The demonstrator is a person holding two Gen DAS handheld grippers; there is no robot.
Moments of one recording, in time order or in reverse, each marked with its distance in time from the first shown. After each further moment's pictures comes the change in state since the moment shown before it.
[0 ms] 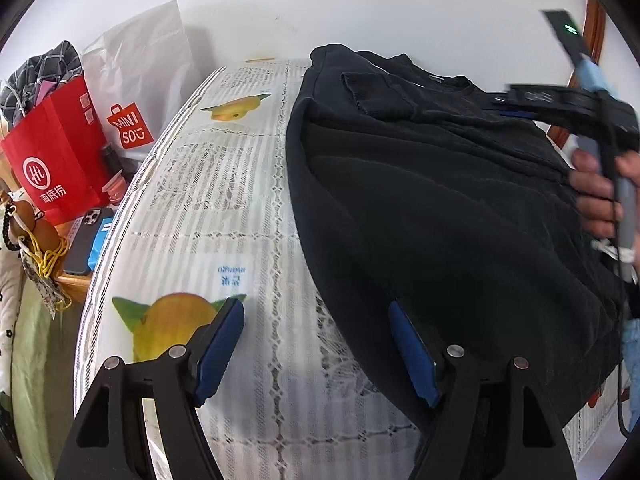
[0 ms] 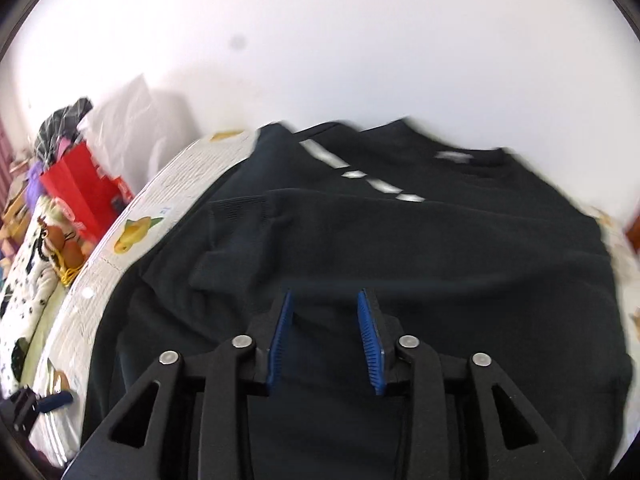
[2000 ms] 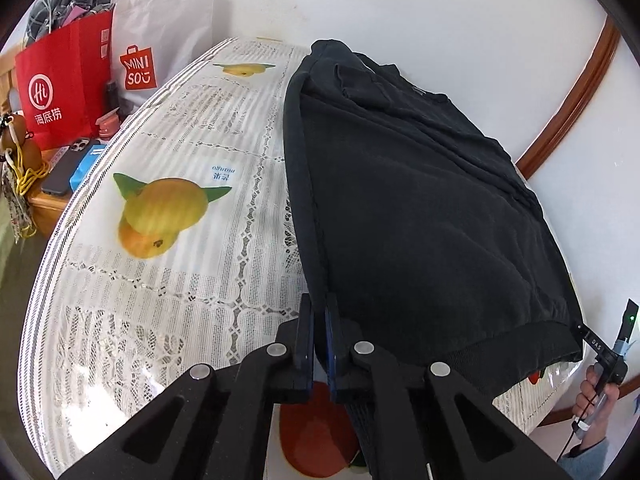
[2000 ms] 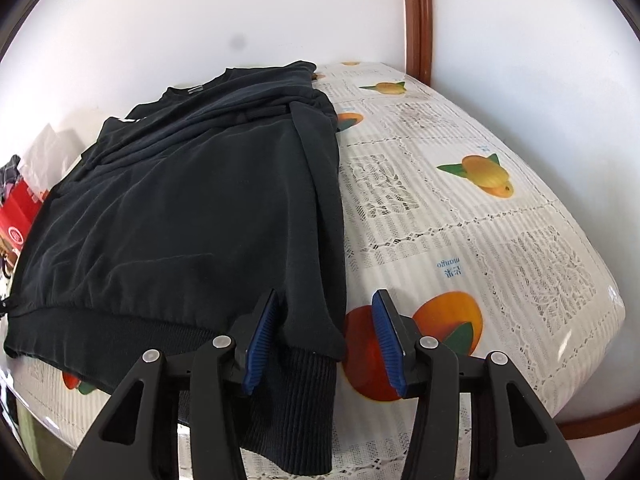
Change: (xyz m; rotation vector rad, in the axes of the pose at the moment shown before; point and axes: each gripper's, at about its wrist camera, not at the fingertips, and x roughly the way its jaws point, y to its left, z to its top) left arm -0.032 0.010 -0.054 -0.180 0.014 -0.176; right arm -0.185 -0.208 -0.286 0.365 0.020 -0.256
